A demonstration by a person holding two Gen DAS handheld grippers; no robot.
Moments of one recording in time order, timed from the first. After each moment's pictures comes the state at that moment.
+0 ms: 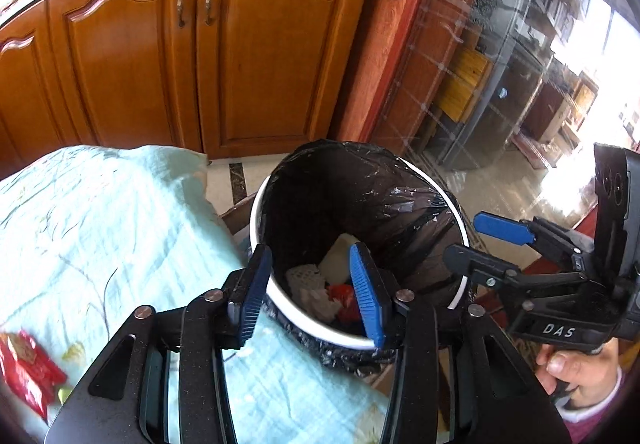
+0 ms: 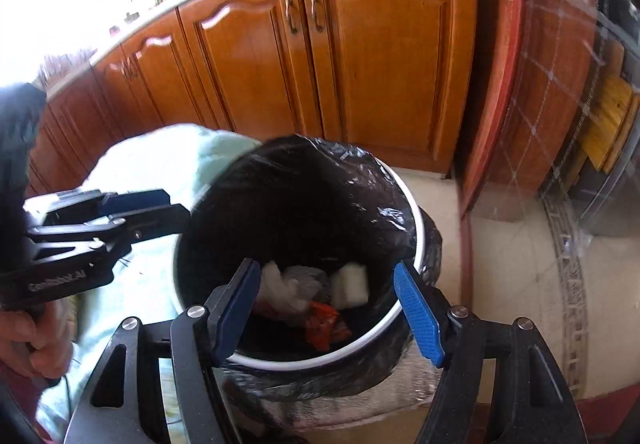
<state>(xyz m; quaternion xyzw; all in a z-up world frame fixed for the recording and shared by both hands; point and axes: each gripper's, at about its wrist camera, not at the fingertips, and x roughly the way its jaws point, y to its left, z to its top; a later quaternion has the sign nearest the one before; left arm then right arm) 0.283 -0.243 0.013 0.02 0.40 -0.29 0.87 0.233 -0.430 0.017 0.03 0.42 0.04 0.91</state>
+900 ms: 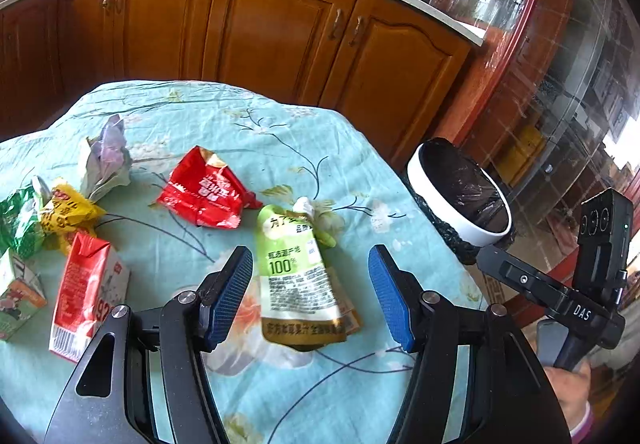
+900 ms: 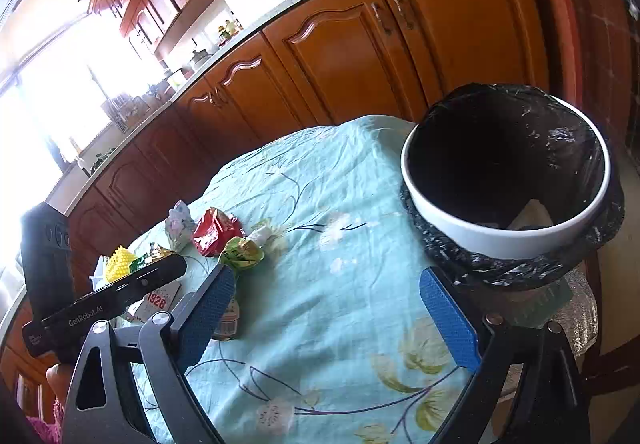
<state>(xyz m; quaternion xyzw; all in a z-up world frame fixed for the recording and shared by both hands) 0.175 -0.034 -0.002 -0.09 0.38 -0.15 0.91 0.169 -0.305 0.001 0.16 0.38 0.17 0.90</state>
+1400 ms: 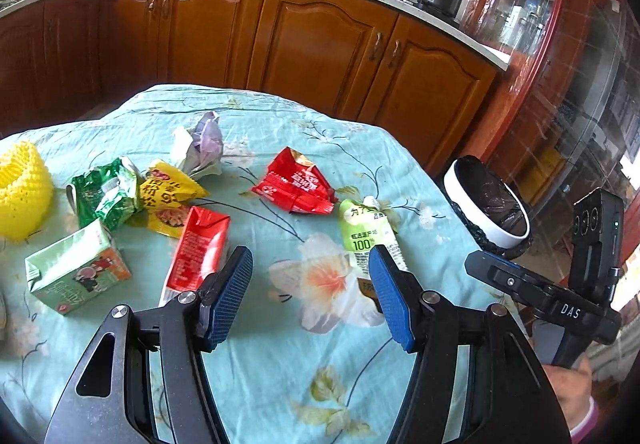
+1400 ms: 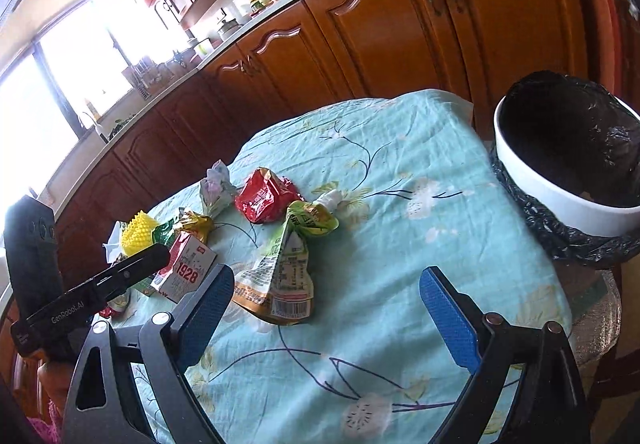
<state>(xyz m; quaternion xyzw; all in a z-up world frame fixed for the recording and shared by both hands) 0.138 0.030 0.003 -0.11 0.36 -0.10 0.92 0.159 -0.234 -0.006 0.13 0.40 0.21 0.88</state>
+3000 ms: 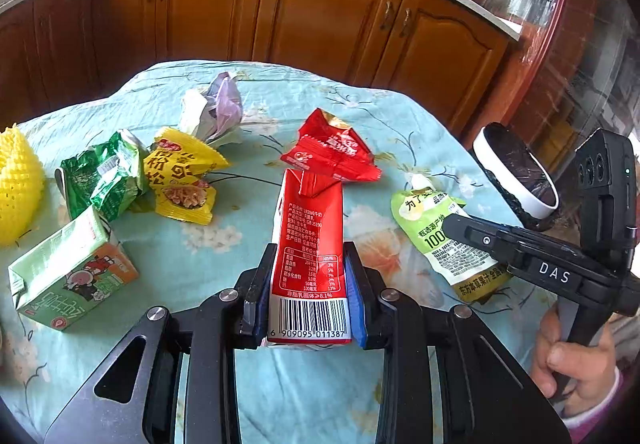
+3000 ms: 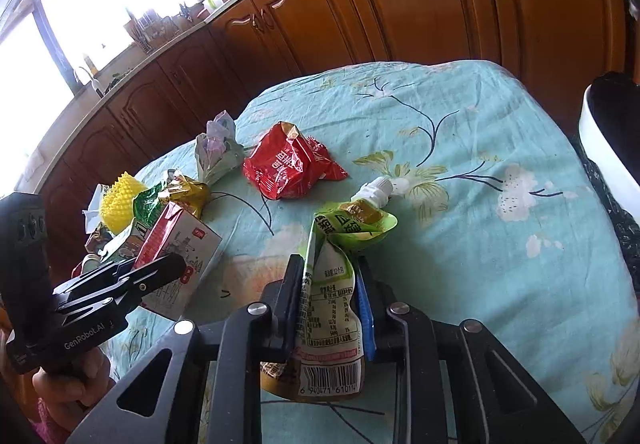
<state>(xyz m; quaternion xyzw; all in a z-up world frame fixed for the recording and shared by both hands) 0.160 0.043 -0.029 -0.07 0.40 -0.11 0.91 0.191 -0.167 -0.039 0.07 0.45 0.23 0.86</state>
